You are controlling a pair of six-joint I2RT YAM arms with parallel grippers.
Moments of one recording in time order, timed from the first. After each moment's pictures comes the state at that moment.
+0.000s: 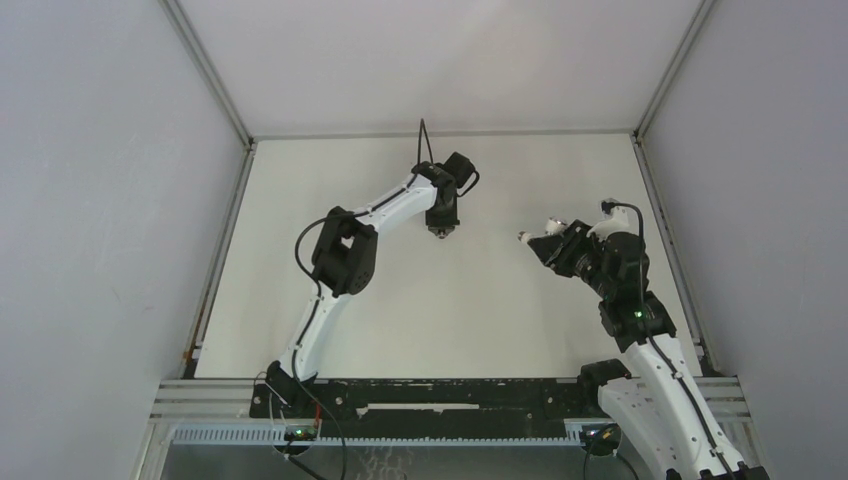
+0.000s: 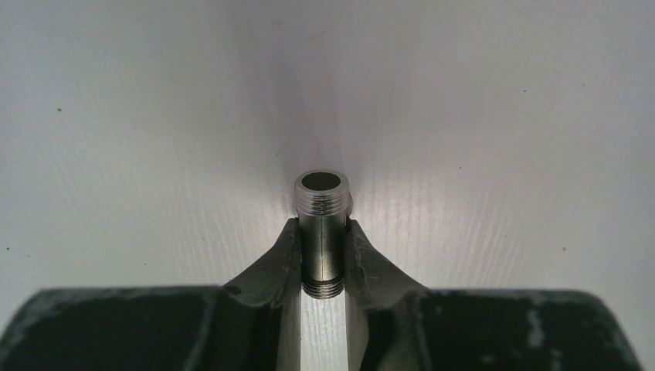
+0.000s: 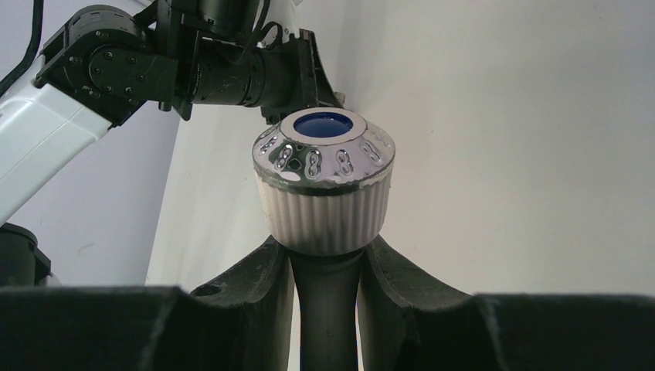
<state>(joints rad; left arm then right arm) -0.67 2.41 2.12 -0.97 -0.19 -0.64 0.19 0.65 0.60 -0.29 -0.25 0.67</state>
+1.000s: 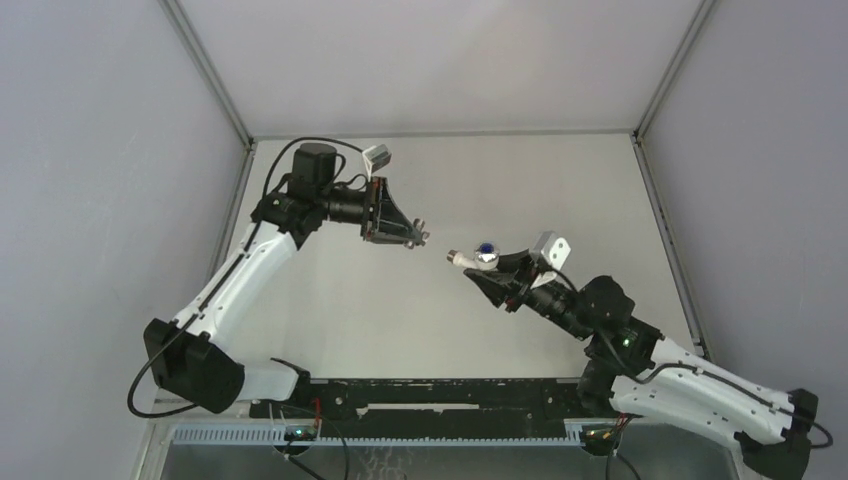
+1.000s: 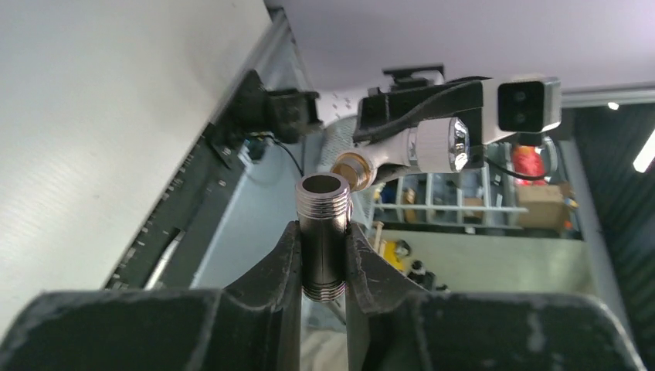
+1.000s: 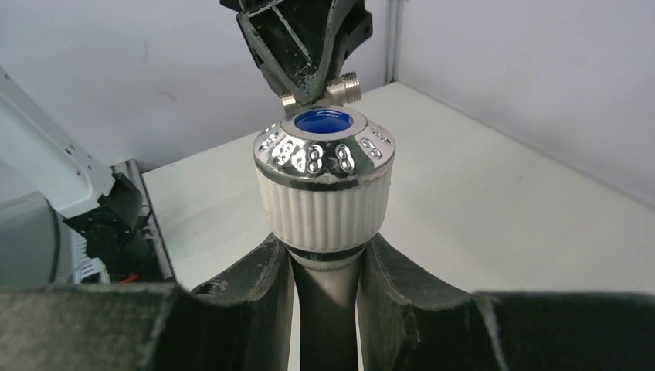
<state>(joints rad) -0.39 1.34 1.29 -0.53 1.09 -0.72 0.95 0.58 0.58 0.11 -0.02 0.11</state>
